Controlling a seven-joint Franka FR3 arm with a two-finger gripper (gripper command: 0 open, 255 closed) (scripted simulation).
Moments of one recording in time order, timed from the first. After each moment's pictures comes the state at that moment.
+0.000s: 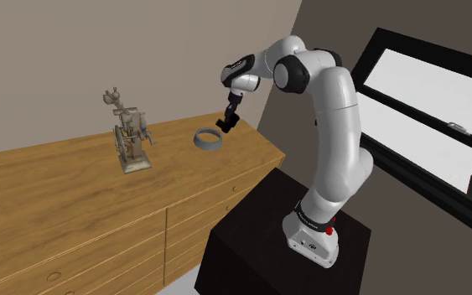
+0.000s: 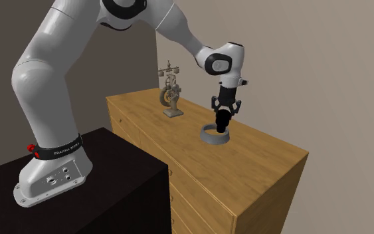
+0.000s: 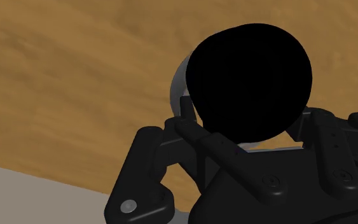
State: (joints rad) arm -0.16 0.67 -0.34 -1.64 0.39 2.24 -1.00
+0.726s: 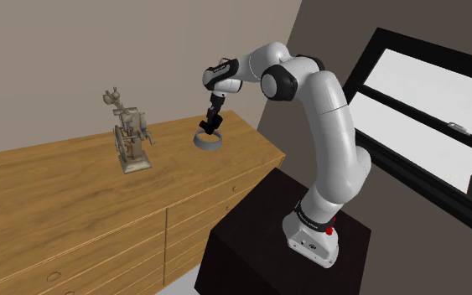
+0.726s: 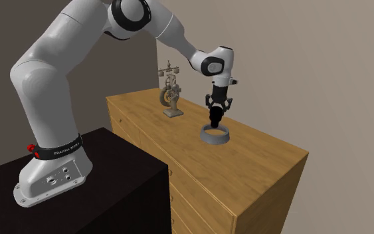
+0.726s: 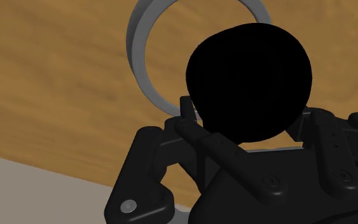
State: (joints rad) arm -0.07 0.78 -0.31 -1.49 0.39 2.22 -0.86
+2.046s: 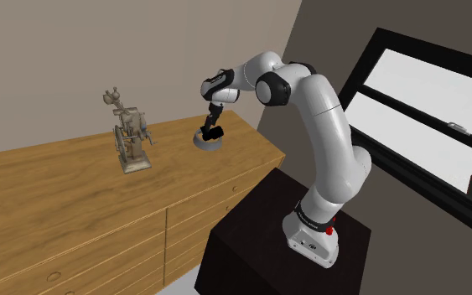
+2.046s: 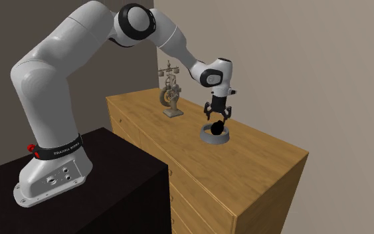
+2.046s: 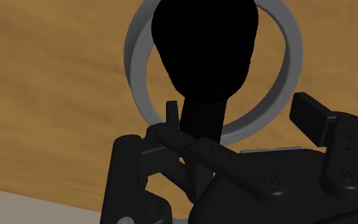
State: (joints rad) arm -0.09 0.87 -0.29 -1.48 0.42 2.30 -0.88
